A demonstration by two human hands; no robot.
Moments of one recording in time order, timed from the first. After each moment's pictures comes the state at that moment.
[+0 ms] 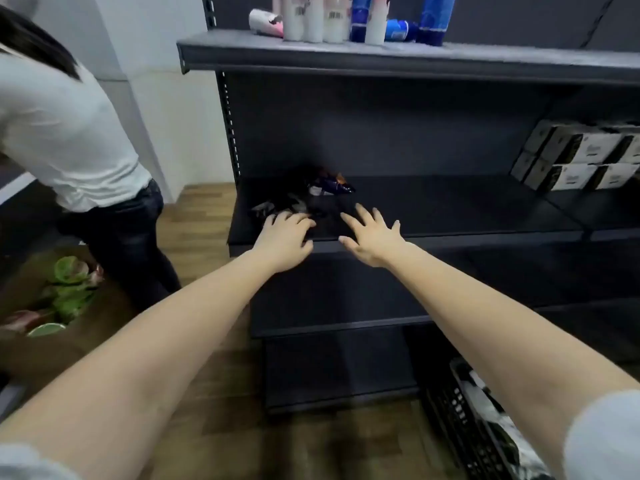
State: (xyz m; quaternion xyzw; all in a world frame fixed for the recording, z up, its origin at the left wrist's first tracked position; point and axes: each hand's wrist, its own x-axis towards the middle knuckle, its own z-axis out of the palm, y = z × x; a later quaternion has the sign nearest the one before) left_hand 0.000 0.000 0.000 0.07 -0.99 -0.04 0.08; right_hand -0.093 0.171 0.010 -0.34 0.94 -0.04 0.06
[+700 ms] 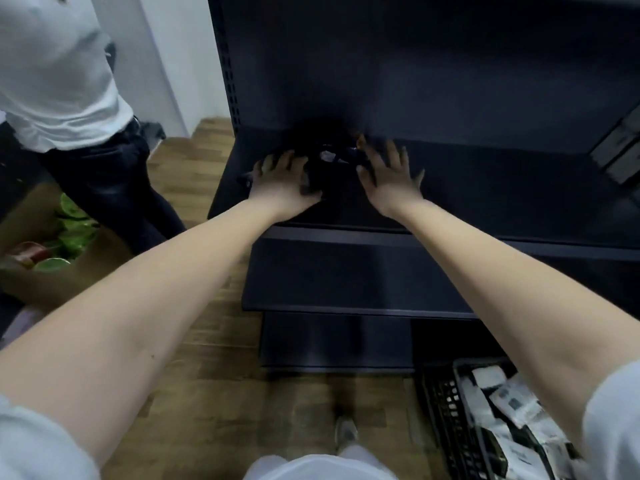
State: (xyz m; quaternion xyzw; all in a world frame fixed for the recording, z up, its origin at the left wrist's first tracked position) left_hand -0.100 -0.043 -0.015 0.23 -0.97 -0.10 0.06; right_hand -0.221 0.121 -0.006 -0.32 0.93 -0.16 0.03
